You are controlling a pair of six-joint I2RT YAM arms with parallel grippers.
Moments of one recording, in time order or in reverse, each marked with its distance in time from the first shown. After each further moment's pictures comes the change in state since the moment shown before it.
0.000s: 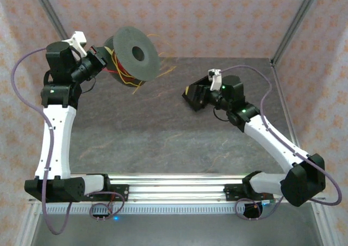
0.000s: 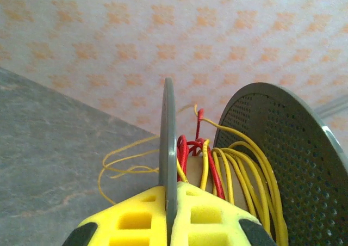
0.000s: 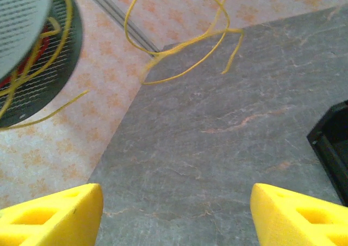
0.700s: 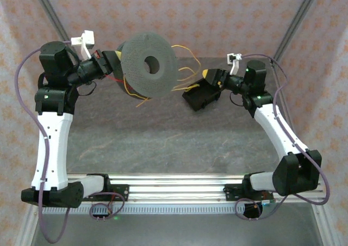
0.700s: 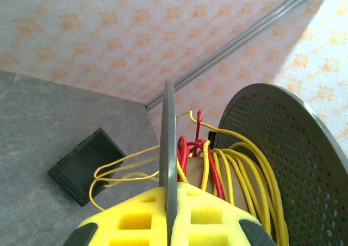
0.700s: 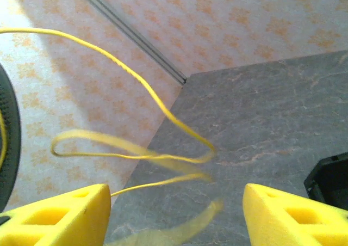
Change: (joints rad) left arm -0.048 -0.043 0.071 -0.063 0.298 -0.005; right arm -0.288 0.079 0.099 0.099 -0.385 0.012
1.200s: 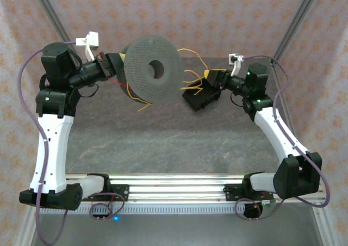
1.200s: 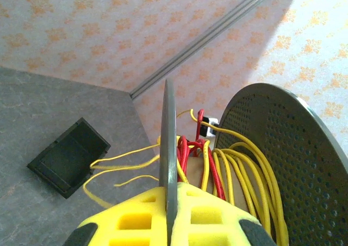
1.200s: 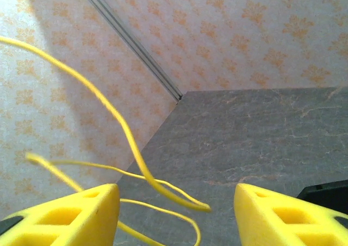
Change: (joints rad) left arm -0.042 -0.016 0.000 0.000 0.035 -0.002; right arm -0.003 -0.026 -0.061 0.115 0.035 -0.066
